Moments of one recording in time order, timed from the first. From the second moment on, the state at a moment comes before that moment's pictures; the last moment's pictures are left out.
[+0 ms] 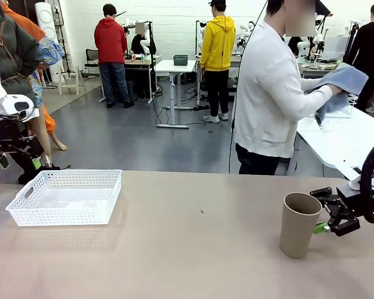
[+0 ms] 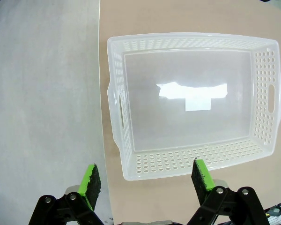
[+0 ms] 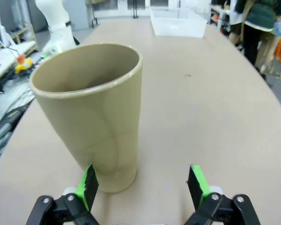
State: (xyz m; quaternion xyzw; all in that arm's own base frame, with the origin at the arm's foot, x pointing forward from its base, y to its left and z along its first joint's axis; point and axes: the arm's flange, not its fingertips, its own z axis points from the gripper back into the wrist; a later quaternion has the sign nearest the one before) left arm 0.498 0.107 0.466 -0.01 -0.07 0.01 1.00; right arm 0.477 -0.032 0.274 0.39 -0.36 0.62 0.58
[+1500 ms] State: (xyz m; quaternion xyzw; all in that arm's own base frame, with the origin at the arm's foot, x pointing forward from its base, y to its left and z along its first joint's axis) left arm 0.516 0.103 0.451 -0.01 -0.06 0.02 1.00; right arm 0.474 0.000 0.255 0.45 -0.32 0.66 0.51
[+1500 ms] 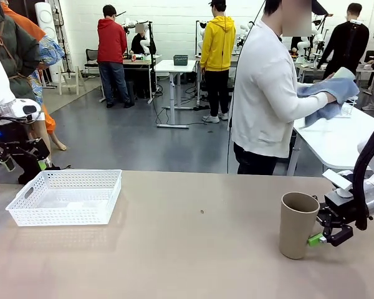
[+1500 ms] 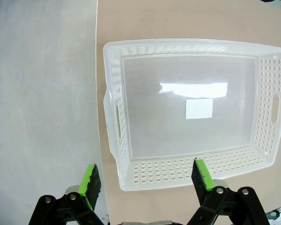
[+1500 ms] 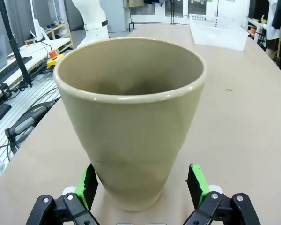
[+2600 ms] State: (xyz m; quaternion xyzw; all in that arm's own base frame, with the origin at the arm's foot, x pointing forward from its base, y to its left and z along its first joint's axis) left arm 0.531 0.095 0.418 -0.01 -0.03 0.01 1.00; right arm 0.471 0.043 0.242 0.48 -0.29 0.67 0.48
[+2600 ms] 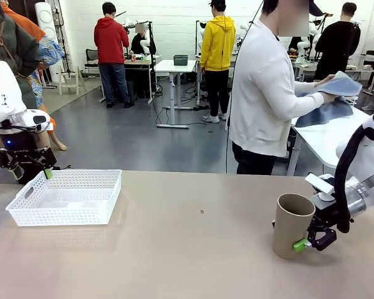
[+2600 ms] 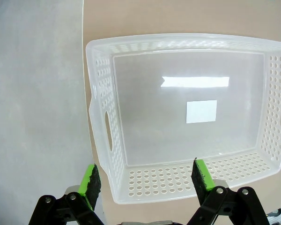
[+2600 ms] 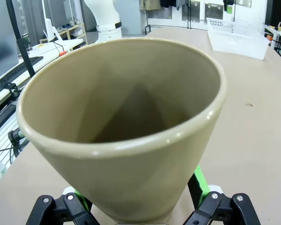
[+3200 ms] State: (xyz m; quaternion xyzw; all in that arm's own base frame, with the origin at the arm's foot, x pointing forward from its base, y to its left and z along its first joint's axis) left arm 0.532 0.091 0.401 0.00 0.00 0.00 1.00; right arm 0.470 0.048 0.239 0.47 -0.29 0.68 0.48
